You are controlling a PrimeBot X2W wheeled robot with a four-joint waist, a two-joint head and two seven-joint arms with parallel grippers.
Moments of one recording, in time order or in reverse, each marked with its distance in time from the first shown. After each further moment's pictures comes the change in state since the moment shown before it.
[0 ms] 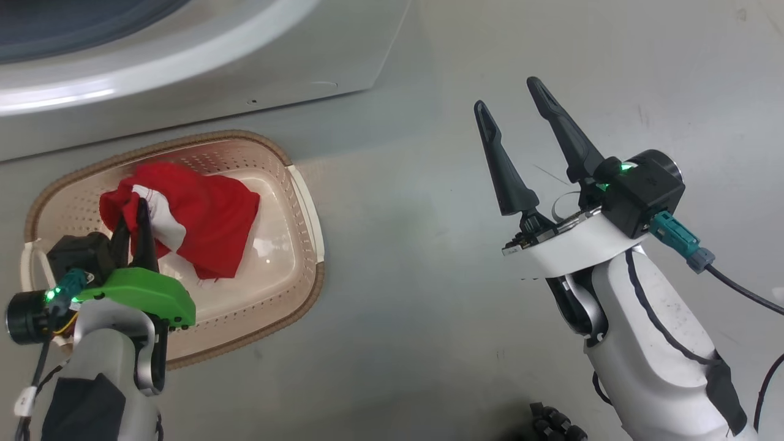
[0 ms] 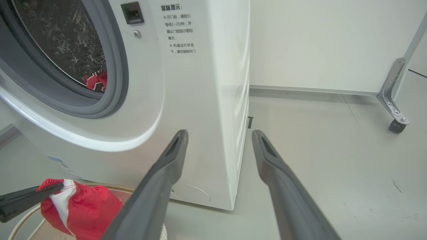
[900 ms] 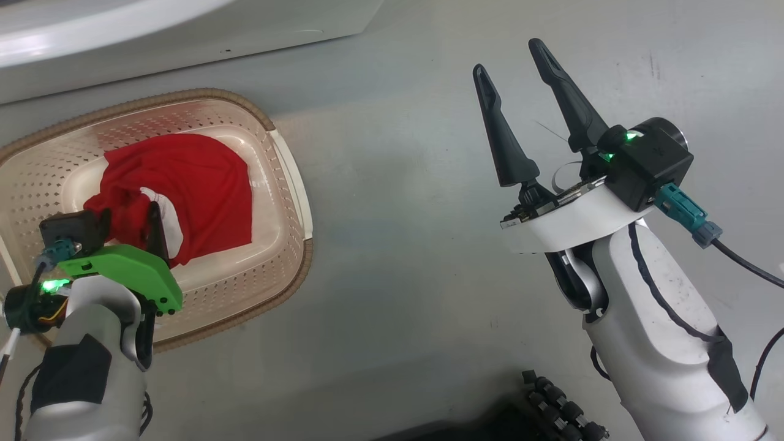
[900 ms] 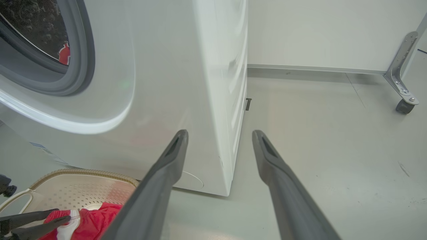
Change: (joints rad) left arm -0.199 0.015 0.007 0.367 -0.041 -0.069 0.036; right arm -0.076 0.000 0.007 0.010 0.009 -0.009 0.000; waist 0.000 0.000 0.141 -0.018
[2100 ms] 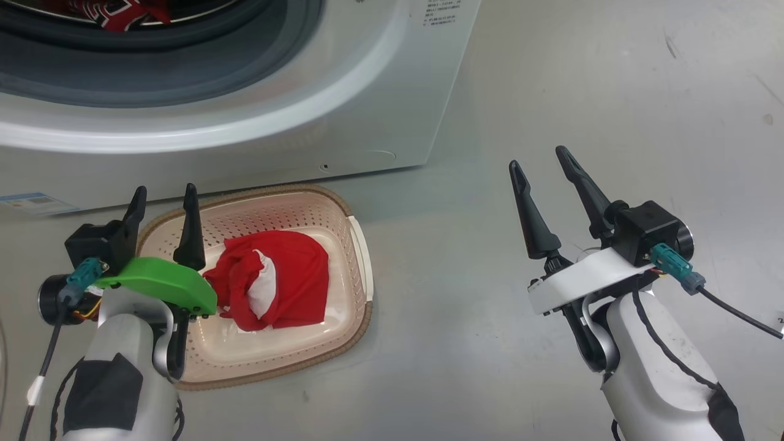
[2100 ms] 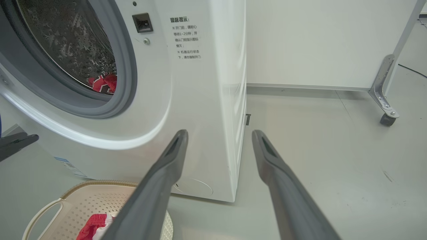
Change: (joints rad) left arm 0.095 -0.071 0.006 -0.198 0.022 -0.052 -0.113; right arm 0.161 0.000 -0.088 0.148 -0.021 0.009 0.000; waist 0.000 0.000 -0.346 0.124
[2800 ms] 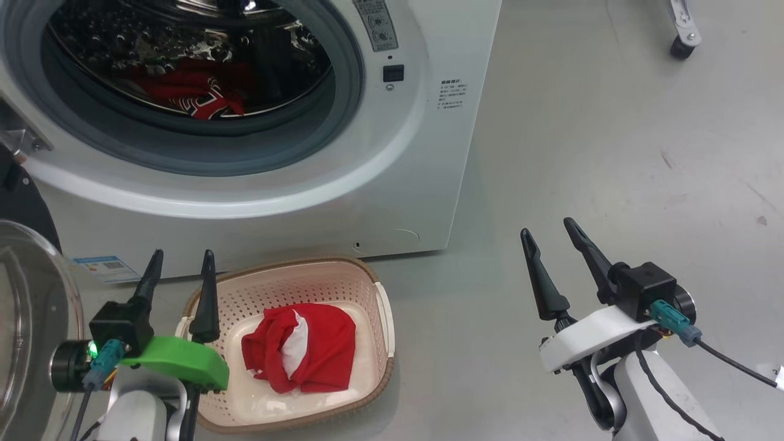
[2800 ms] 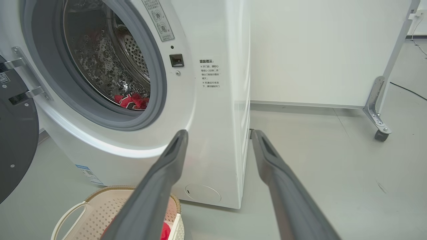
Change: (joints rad) left arm 0.279 -0.002 -0.008 -0.267 0.068 0.017 -0.003; right arm 0.158 0.001 -0.036 0.029 -0.007 0.011 0.000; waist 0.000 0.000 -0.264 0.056
